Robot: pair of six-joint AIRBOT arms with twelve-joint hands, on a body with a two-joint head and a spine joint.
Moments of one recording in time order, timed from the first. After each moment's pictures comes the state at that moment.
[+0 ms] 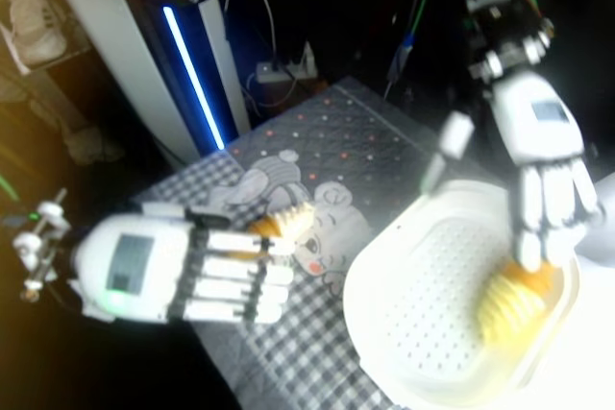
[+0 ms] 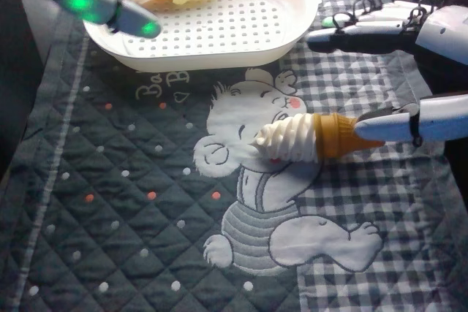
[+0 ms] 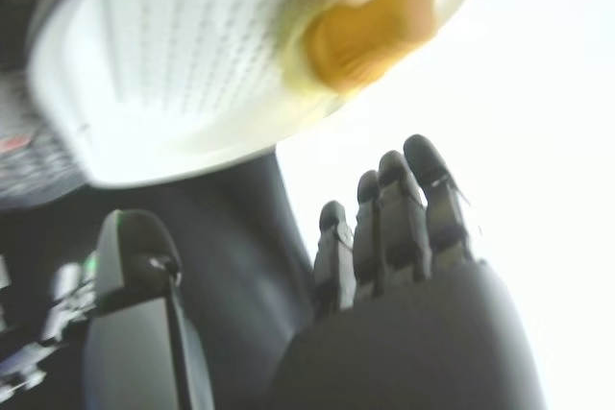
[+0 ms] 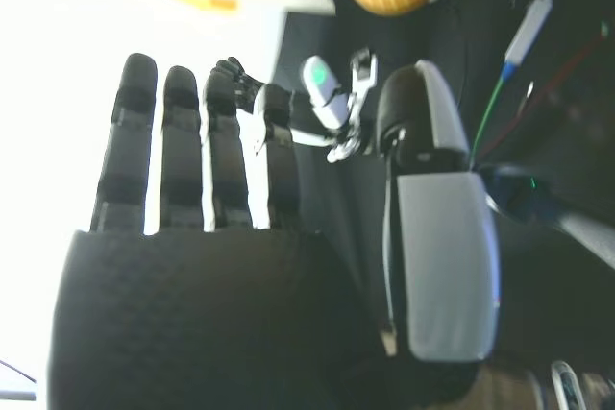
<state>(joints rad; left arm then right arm) 0.35 -1.13 1.39 0.31 -0.32 0.75 -0.97 -0.93 1.29 -0.28 1.06 -0.24</state>
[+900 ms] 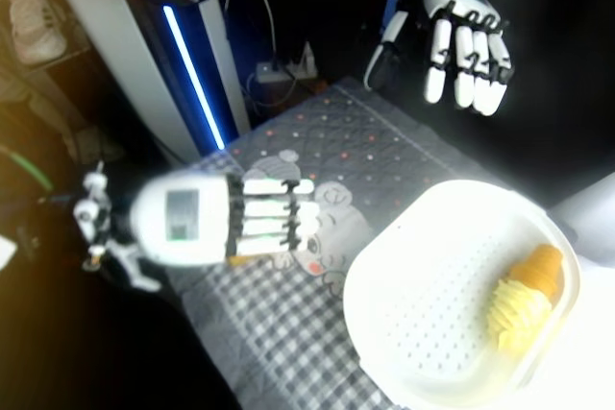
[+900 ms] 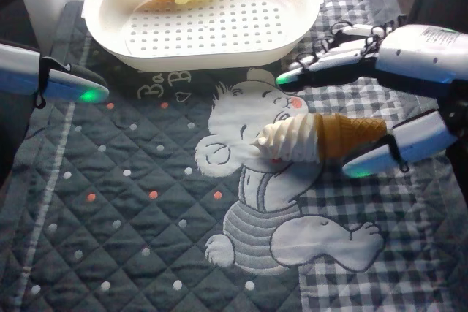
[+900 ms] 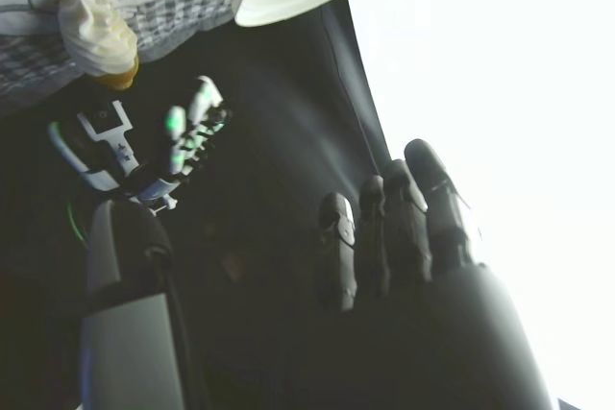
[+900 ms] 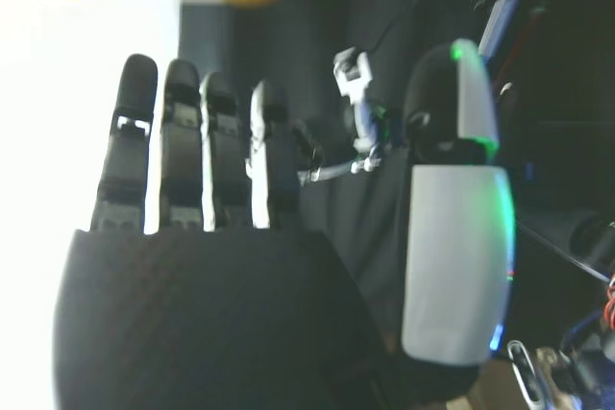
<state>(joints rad) 0.59 -0.85 1.08 0.23 -0.75 0.75 -0.85 -0.99 1.38 -0.62 0.91 -0.02</state>
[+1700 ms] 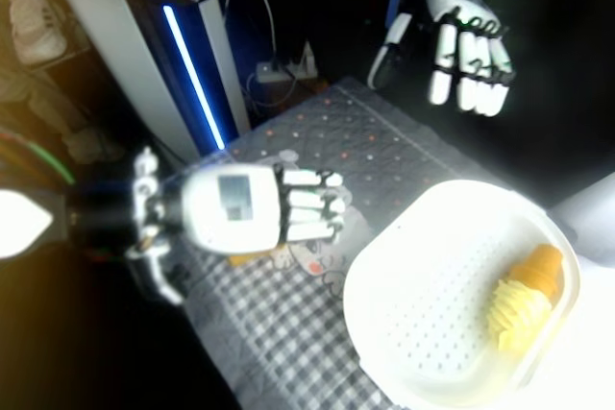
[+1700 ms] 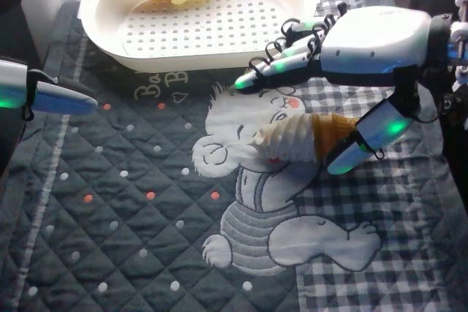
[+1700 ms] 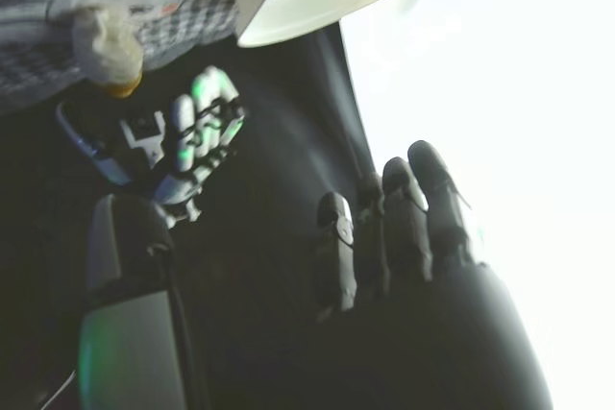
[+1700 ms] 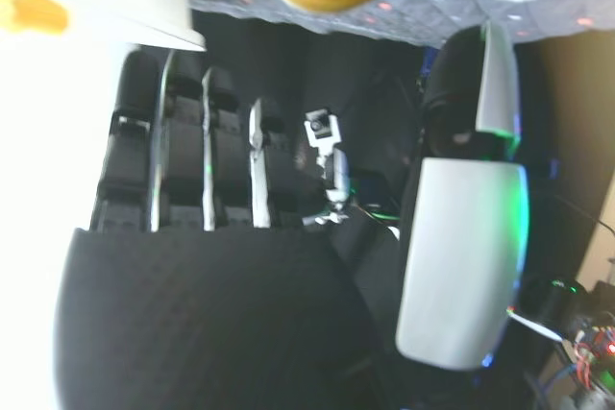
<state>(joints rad) 0.67 -0.83 1.07 0.18 -0.79 0.74 -0.60 -1.07 1.42 -1.08 0.72 0.09</state>
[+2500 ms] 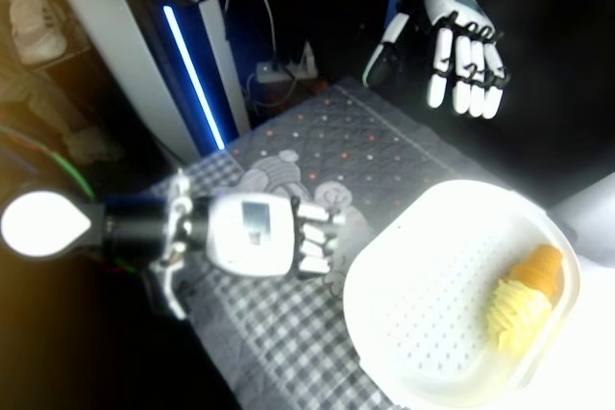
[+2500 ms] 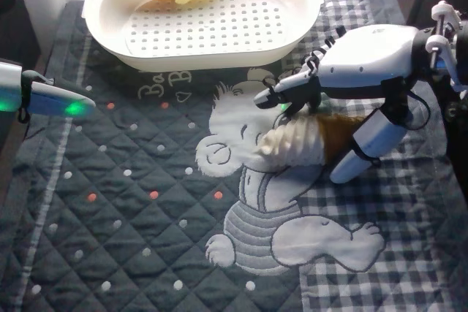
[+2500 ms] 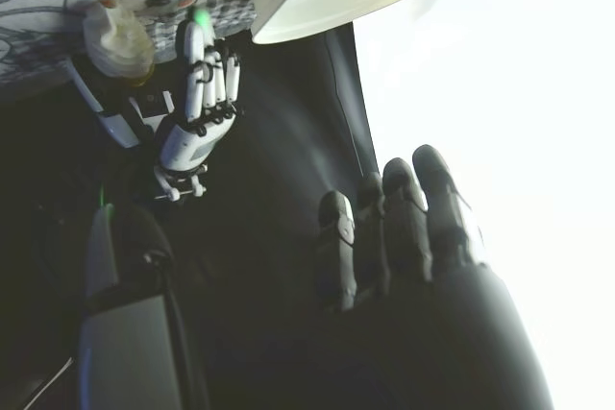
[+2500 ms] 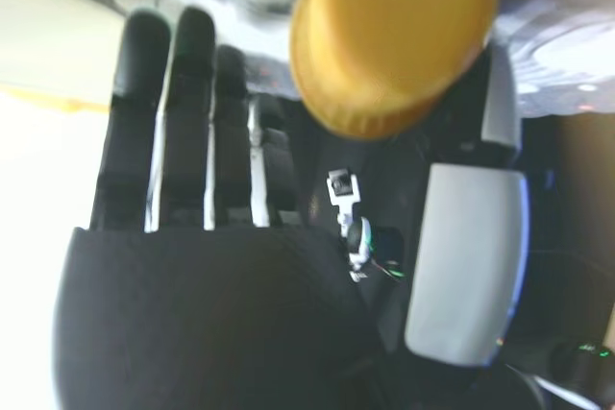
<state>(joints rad) 0.69 -0.83 1.07 0.16 -0.81 0.71 -0.60 -1.13 1.47 -1.26 0.59 0.25</state>
